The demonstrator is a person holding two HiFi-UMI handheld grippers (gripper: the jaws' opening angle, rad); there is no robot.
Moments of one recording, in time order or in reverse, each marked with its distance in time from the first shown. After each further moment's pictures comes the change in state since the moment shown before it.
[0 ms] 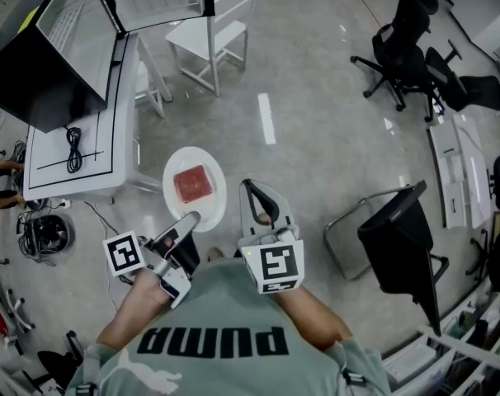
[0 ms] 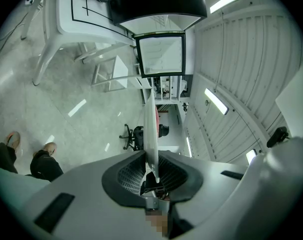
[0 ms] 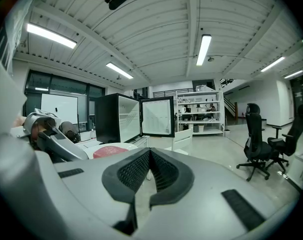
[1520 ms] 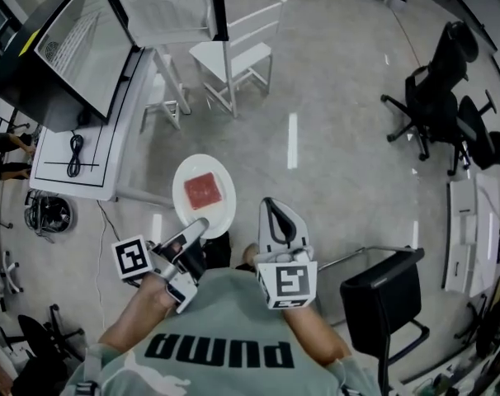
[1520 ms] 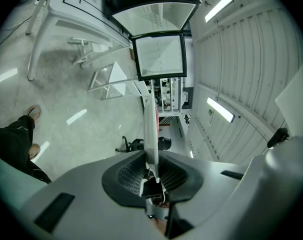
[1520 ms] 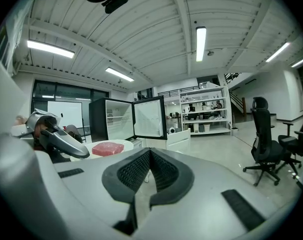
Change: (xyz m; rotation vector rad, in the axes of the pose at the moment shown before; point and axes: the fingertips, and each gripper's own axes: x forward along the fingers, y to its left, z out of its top) left arm 0.154 -0.027 0.010 0.001 -0.183 0.013; right arm 0.044 -0.163 0.009 0.033 -0.013 0.100
